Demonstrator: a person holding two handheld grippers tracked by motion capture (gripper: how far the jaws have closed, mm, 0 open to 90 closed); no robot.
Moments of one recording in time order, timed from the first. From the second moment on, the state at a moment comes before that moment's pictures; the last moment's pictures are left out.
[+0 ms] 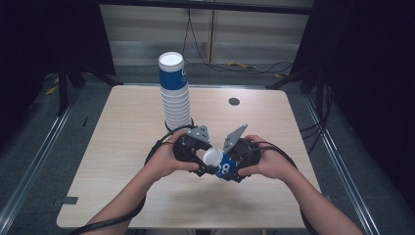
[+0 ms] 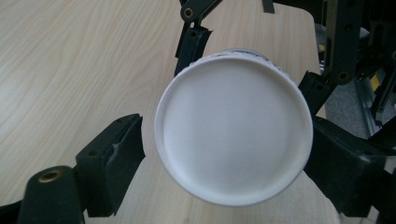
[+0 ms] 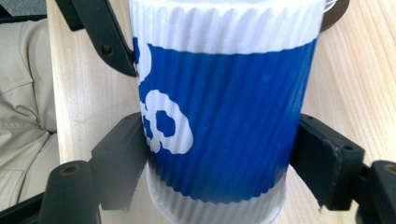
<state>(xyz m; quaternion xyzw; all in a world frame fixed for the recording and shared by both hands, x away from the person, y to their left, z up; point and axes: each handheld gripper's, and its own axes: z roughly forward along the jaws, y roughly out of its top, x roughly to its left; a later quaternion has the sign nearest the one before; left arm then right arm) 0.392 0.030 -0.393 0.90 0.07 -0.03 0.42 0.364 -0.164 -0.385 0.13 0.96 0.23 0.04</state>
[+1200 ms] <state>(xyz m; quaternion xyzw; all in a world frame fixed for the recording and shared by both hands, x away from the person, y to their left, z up) 0.393 0.045 -0.388 0.90 0.06 -0.06 0.43 0.363 -0.168 -0.389 0.15 0.95 0.28 0.05</state>
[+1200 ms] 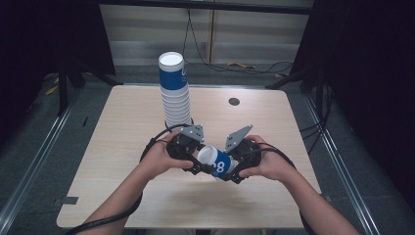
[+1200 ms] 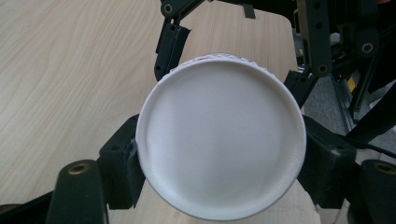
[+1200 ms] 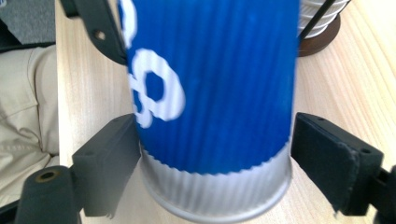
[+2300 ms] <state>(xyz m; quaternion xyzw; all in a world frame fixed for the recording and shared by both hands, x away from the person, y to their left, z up) 0.400 0.066 -0.378 0.87 0.11 -0.05 0.48 0.356 -0.213 -0.407 0.23 0.88 0.41 0.09</state>
